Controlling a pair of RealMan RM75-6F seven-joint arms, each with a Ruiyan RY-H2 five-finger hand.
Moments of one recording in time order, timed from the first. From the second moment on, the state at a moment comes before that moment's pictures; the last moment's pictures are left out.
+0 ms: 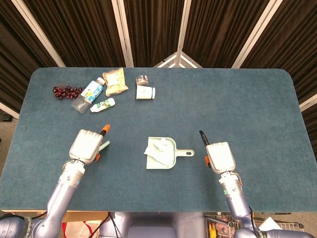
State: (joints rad) left arm -0.70 -1.33 -0.17 -2.10 0.81 1.33 1.11; right arm 0.52 -1.49 0.10 -1.81 -1.06 1.34 -0.84
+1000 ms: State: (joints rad) left arm -0.53 -1.14 -0.13 -2.18 1.18 1.44 0.64; right arm 0.49 -1.39 0.11 -1.86 -1.08 1.36 -0.79
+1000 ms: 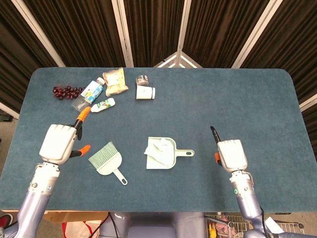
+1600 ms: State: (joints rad) left arm -0.15 -1.12 0.26 -1.97 1.72 1.67 0.31; right arm 0.29 -1.21 -0.04 -1.85 -1.42 1.50 -0.34
